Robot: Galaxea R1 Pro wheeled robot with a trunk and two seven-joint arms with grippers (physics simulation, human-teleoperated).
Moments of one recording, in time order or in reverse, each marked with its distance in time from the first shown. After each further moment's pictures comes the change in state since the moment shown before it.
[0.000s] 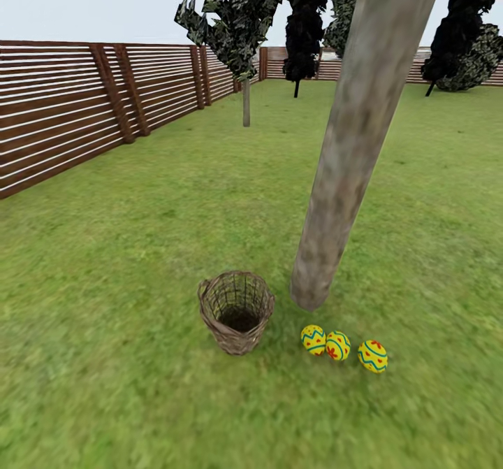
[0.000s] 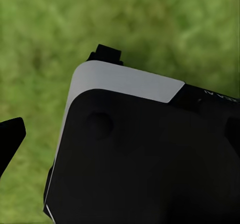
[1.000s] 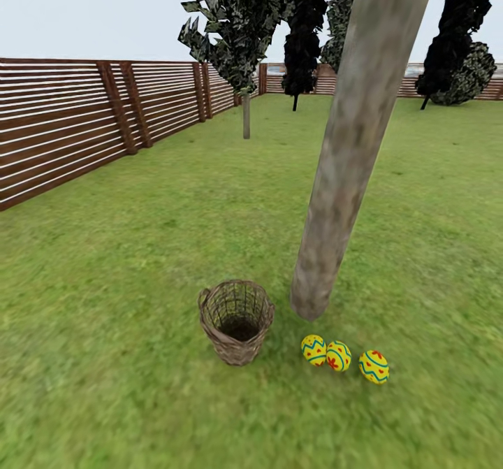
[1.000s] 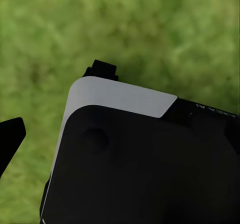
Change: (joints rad) left arm 0.000 0.000 0.000 0.000 0.000 0.000 0.000; right arm 0.015 0.000 -0.001 0.001 0.001 -0.019 0.000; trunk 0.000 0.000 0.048
